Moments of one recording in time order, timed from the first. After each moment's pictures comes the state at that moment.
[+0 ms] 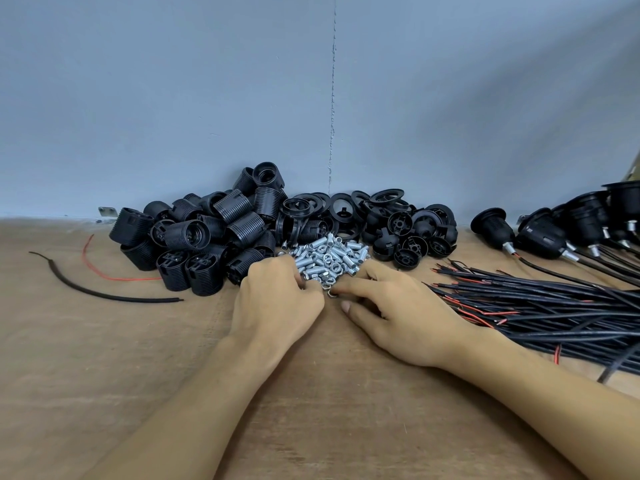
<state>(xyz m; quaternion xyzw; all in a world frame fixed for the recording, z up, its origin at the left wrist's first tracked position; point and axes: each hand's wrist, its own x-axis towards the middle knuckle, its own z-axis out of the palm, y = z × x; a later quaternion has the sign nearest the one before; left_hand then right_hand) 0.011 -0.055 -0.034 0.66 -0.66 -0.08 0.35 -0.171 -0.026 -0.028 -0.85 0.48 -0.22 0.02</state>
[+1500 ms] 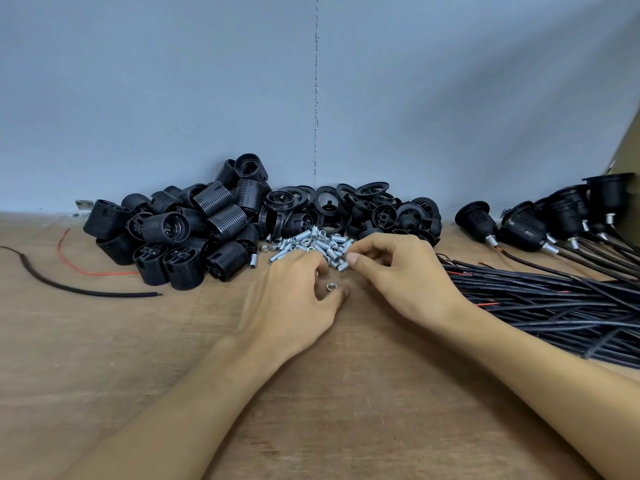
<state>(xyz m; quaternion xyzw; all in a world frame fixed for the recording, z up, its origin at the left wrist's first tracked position) -0.011 -0.042 -0.037 0.53 -0.77 -0.05 0.35 -0.184 -0.037 -0.016 -0.67 0.57 -0.43 0.19</state>
